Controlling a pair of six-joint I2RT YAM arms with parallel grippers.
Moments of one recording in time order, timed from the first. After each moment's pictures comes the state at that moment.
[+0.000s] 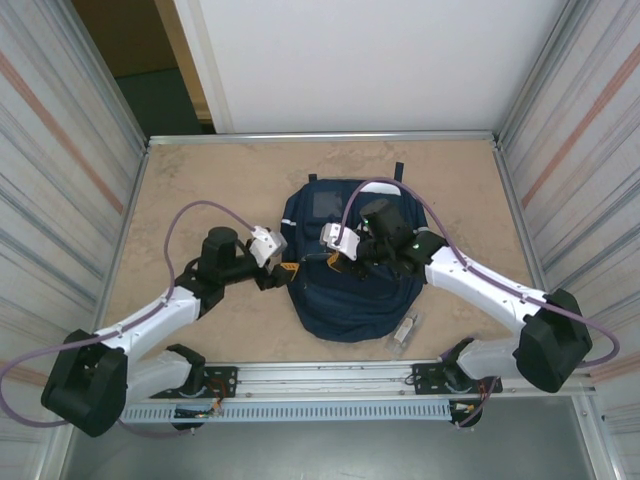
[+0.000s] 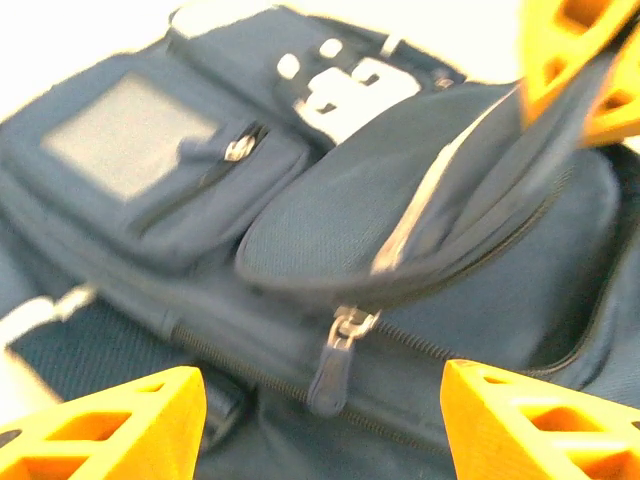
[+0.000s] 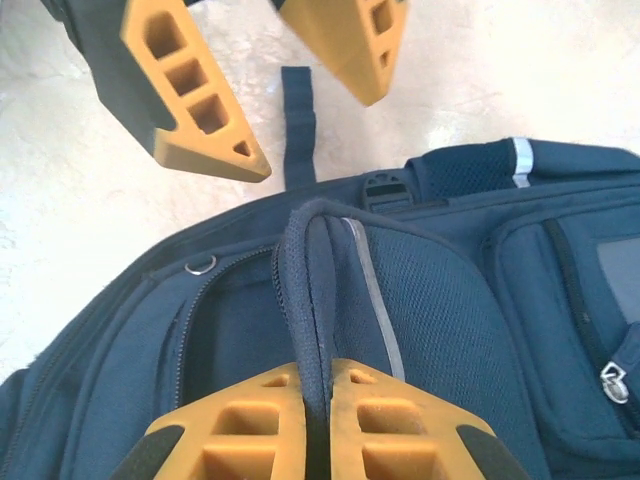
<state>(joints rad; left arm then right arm) -0.47 1.10 0.49 0.14 0.54 0.30 0.72 1.30 0.95 -0.41 -0.39 -0.50</state>
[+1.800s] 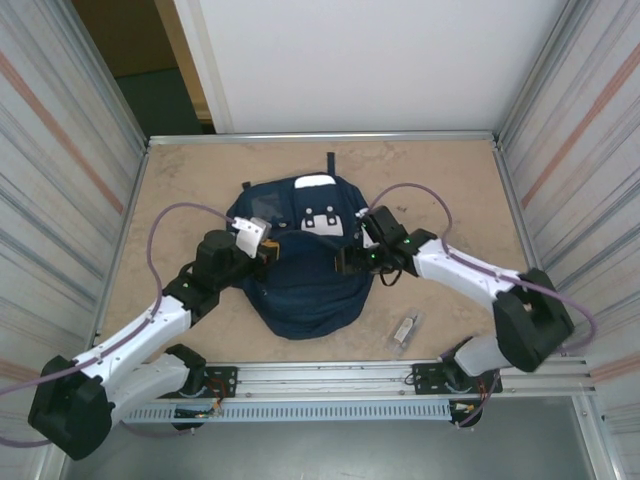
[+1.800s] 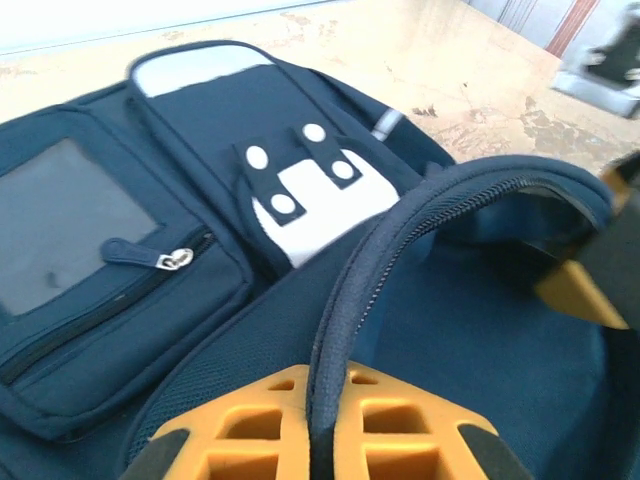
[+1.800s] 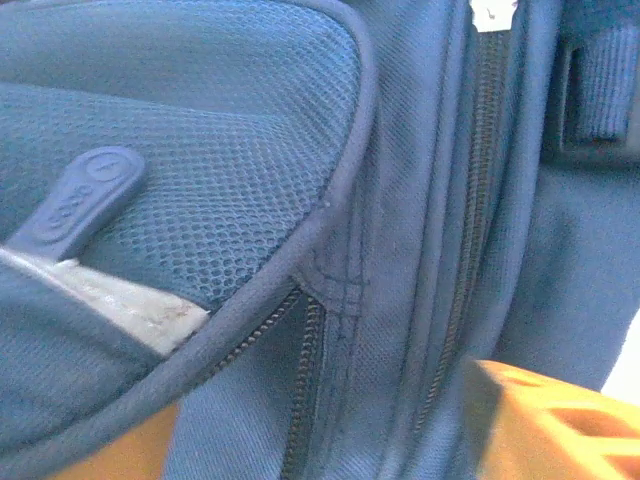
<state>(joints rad) -0.54 0.94 0.51 -0.01 0.15 -0.09 0.64 1.49 0.93 -0.47 -0.15 0.53</state>
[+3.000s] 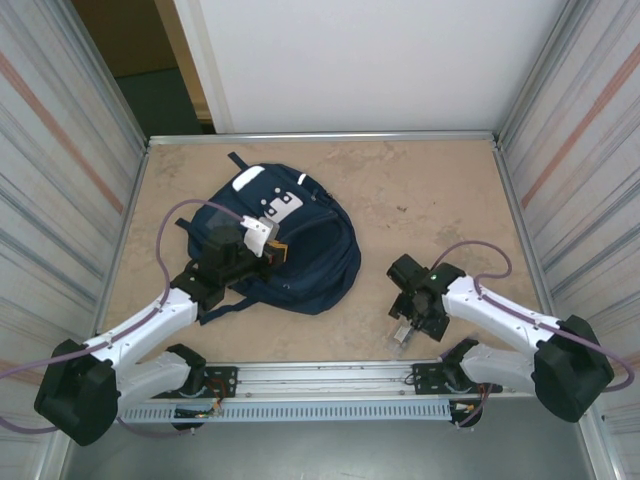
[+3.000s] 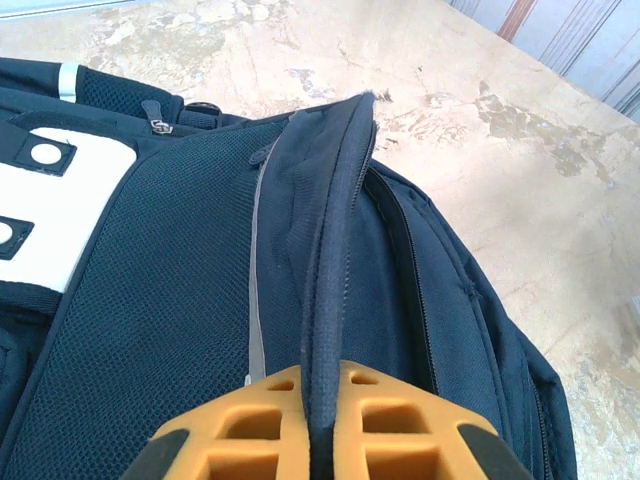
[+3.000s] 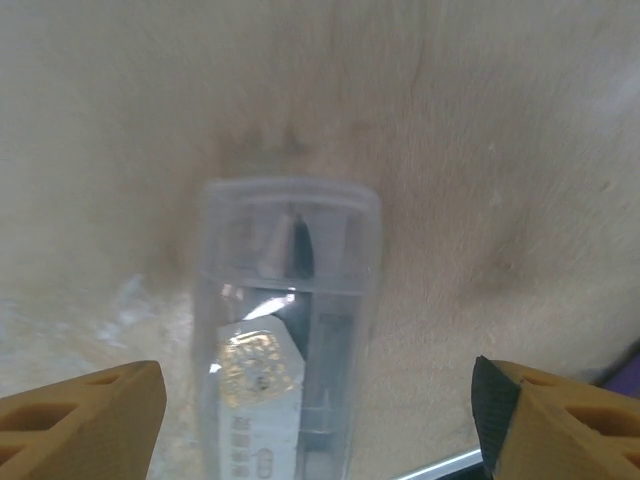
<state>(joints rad) -0.54 1.04 0.52 0.06 0.26 -0.08 0.69 1.13 0.58 -1.00 0.04 1.24</state>
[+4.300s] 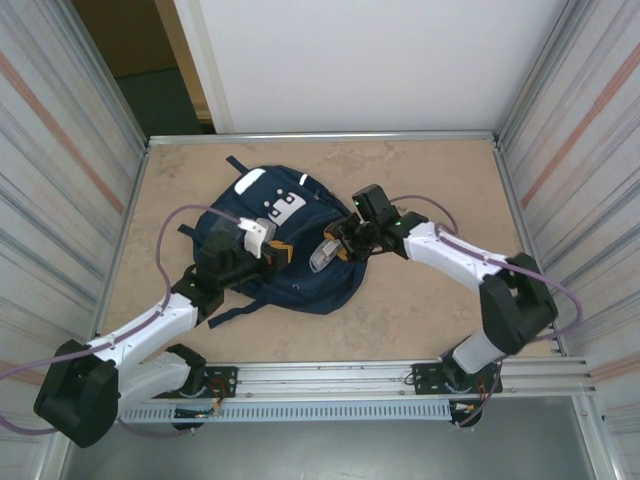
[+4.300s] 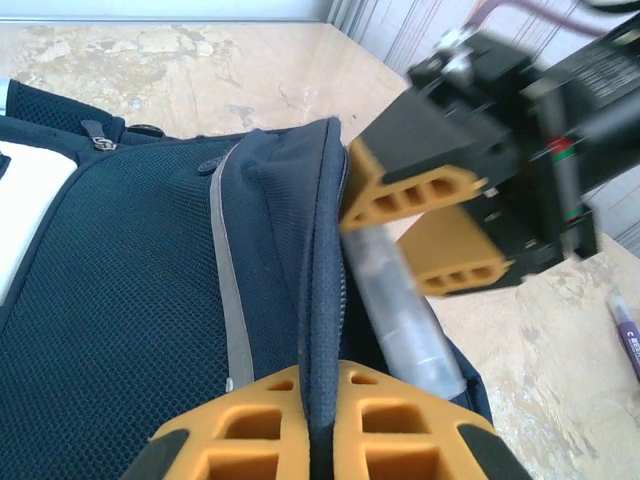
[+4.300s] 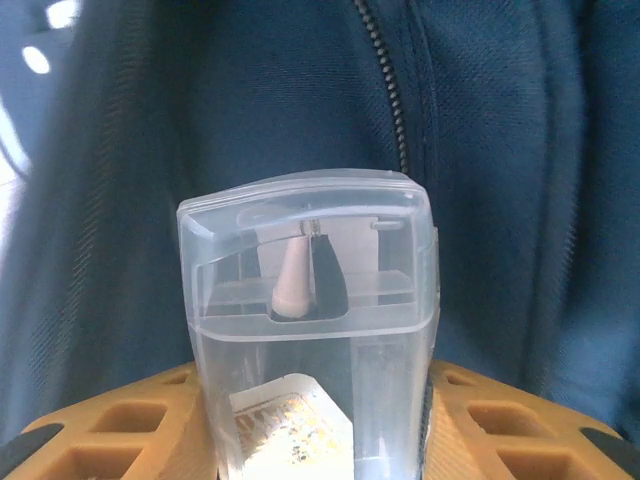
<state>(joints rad) -0.53 1.03 0.45 0.24 0.39 -0.23 0.63 1.58 1.06 -0.36 -0.32 1.49</state>
